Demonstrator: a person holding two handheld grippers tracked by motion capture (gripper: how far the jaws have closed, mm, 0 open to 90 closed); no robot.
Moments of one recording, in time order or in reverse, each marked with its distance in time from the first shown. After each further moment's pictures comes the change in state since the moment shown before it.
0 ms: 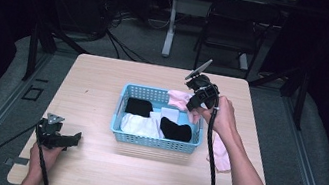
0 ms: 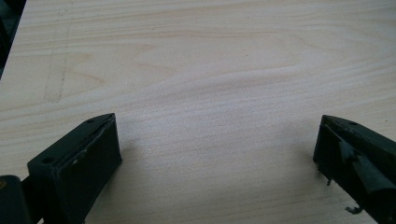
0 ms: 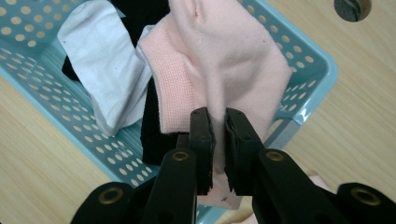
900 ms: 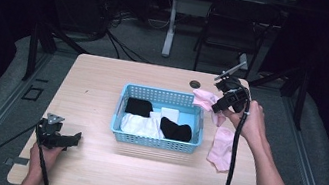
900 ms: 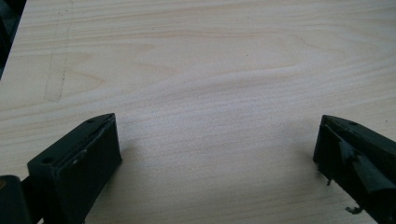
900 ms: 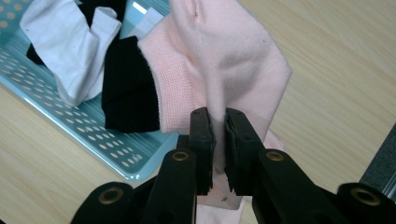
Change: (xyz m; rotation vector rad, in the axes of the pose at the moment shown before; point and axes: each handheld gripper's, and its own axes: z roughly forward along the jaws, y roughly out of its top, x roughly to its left) left arm 0.000 0.000 0.000 0.001 0.001 0.000; right arm -0.046 -0.045 -0.041 -0.010 -0.047 0.079
